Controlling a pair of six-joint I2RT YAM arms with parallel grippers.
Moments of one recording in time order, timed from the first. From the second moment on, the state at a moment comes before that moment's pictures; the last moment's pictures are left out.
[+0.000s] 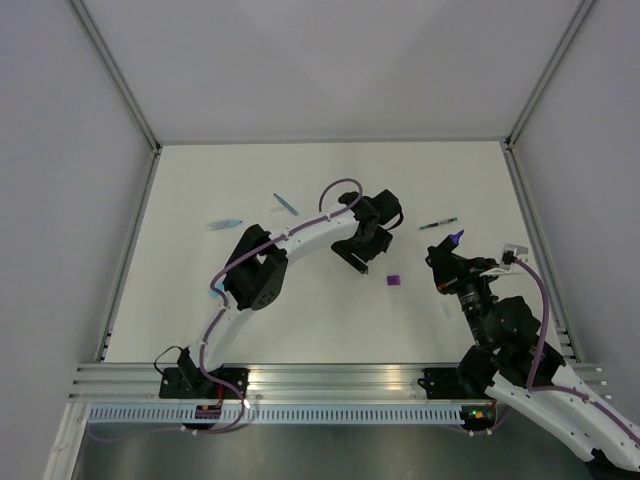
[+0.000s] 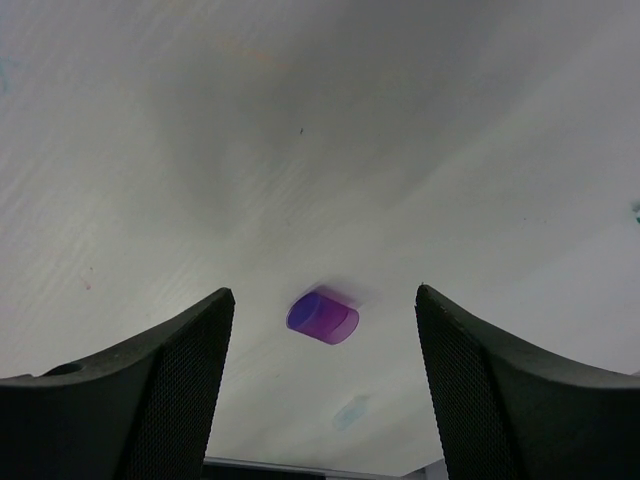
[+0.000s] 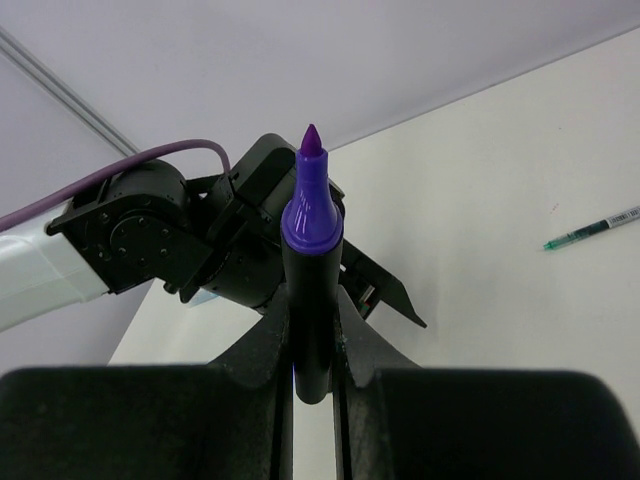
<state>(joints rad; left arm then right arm) -0.90 2.30 2.01 -1.06 -0.11 -1.71 0.86 0.21 0.44 -0.12 0.63 0.54</state>
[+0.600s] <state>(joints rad) -1.01 2.30 1.95 -0.96 0.04 -1.94 0.86 0.08 0.48 -0.20 0.70 0.53</state>
